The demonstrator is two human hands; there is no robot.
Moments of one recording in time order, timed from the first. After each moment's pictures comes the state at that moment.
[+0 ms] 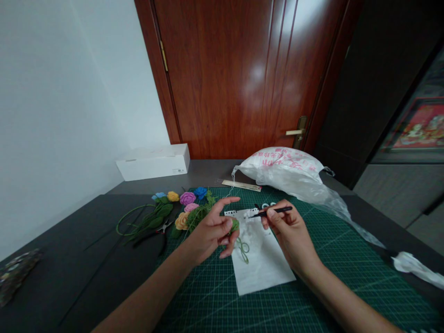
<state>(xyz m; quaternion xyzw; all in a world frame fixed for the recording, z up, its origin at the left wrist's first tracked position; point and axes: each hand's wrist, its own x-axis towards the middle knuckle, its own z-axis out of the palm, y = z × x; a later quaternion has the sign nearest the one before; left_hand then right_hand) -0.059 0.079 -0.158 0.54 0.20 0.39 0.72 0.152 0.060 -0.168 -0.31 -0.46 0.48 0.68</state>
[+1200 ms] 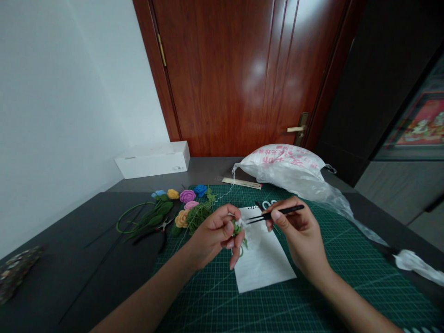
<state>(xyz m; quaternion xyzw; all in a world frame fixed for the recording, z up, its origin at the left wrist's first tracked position) -0.052 0.076 -0.168 0.53 0.06 0.39 0.75 0.153 0.046 -0.157 -0.29 -0.54 0.36 0.70</state>
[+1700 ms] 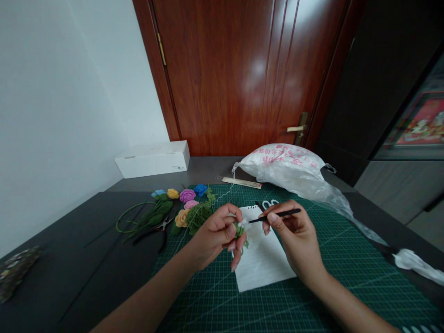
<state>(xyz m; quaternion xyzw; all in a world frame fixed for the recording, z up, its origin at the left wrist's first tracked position) -0.050 0.073 -0.168 0.55 0.06 0.39 0.74 0.147 0.043 -0.161 -0.30 -0.54 0.36 0.70</state>
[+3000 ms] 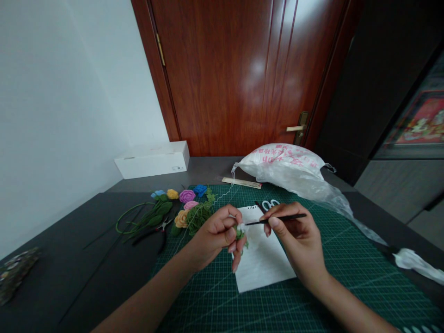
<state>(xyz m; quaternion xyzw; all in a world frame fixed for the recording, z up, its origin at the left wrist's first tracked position) -0.051 0.074 -0.173 0.57 0.06 0.39 0.72 0.146 0.038 -0.154 -0.25 -0.57 0.32 0.71</state>
